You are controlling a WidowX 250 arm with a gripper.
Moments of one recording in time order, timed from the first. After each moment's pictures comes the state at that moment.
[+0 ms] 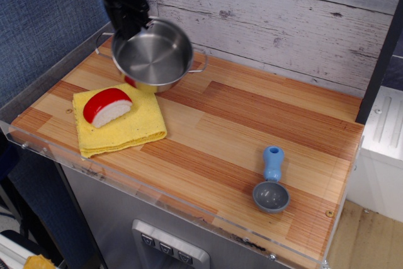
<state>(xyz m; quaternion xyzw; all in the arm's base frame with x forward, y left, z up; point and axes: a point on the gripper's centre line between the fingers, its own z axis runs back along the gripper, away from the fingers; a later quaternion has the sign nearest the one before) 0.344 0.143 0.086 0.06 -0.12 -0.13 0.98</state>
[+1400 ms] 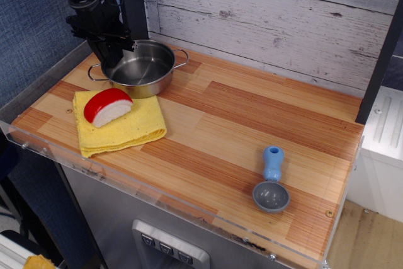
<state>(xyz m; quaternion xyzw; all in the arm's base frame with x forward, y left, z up) 0.350 0.182 0.023 0.01 -0.13 0.01 0.99</state>
